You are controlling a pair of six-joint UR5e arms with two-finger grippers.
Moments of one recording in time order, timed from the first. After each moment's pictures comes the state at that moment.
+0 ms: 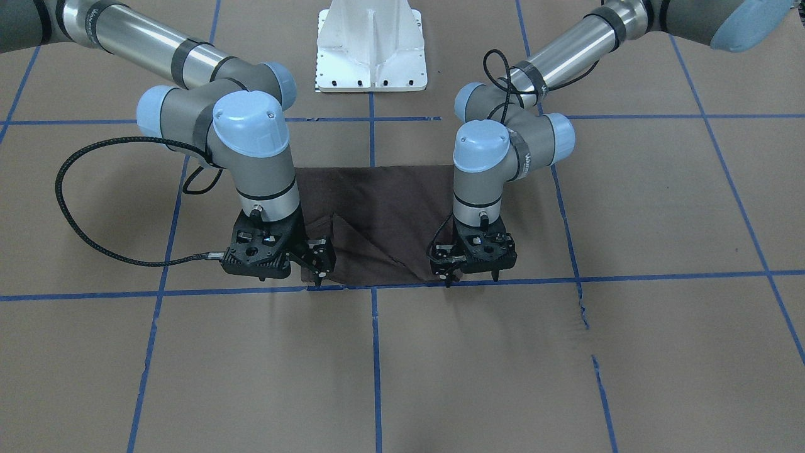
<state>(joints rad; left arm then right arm) -0.64 -2.28 -1.32 -1.92 -1.61 -1.18 0.70 -0.82 1.46 -1.41 1.76 1.24</state>
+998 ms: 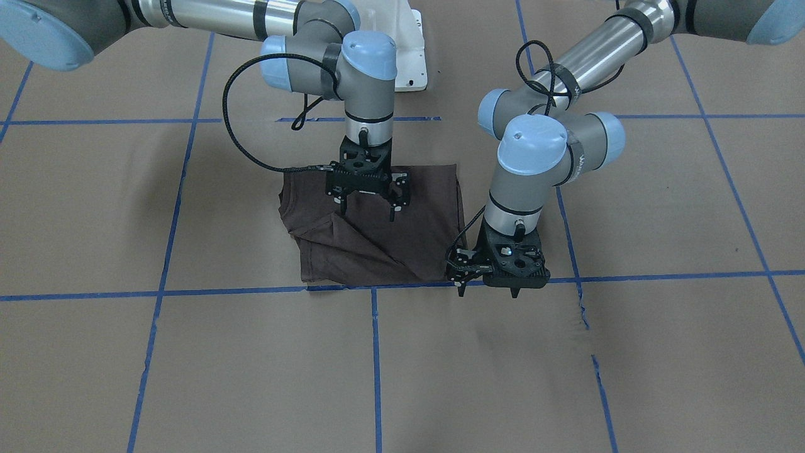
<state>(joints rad) -0.75 -2.28 -1.37 -1.95 -1.76 -1.02 0.39 -0.73 1.49 -1.54 1.44 1.53</state>
